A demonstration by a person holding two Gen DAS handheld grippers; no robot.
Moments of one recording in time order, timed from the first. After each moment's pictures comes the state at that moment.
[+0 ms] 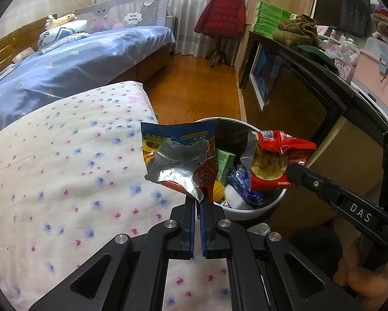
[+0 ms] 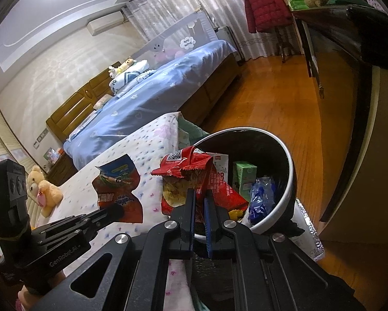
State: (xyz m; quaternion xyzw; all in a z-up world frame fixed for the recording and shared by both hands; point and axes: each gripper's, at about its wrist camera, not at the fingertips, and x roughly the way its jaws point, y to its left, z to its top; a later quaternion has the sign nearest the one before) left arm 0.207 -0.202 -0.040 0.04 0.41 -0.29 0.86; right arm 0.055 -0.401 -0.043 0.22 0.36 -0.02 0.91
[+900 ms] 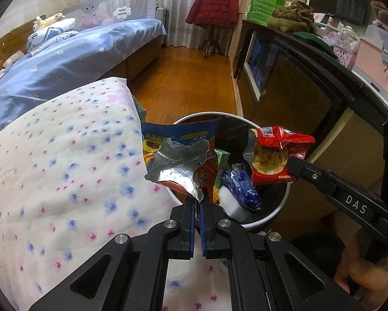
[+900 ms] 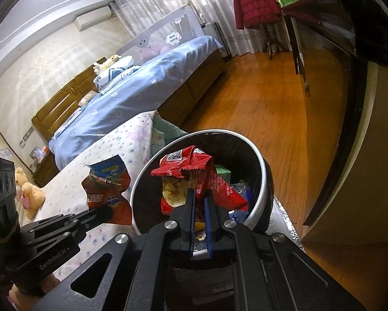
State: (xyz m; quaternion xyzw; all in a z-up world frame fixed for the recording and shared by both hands) left arm 0.230 -0.241 -0.053 0.07 0.43 -0.30 0.85; right arm 0.073 -0.429 -0.056 0.20 0.38 -0.06 0.90
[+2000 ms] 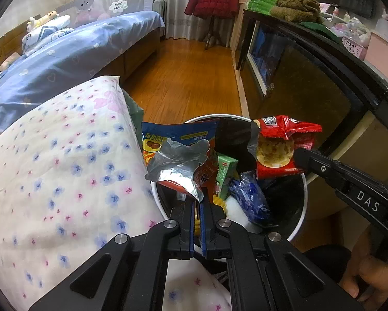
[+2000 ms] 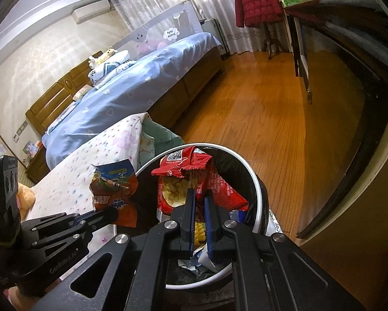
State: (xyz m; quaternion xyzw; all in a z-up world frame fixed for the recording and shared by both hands) left arm 0.255 -0.273 -0.064 0.09 0.45 -0.29 0.84; right arm 0.102 -0.446 -0.061 0.18 0.40 -0.07 0.90
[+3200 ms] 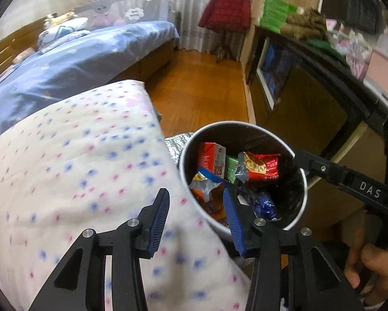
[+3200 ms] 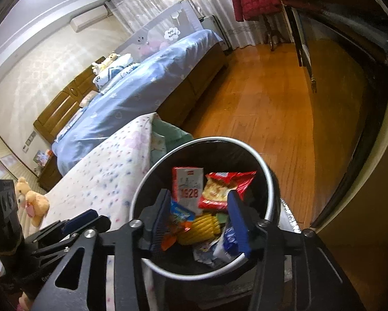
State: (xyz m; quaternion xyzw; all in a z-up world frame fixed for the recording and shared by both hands) left arm 0.220 -0.225 -0.044 0.04 0.42 -0.27 0.87; right arm 0.090 -0.440 -0.054 0.23 0.40 -0.05 0.89
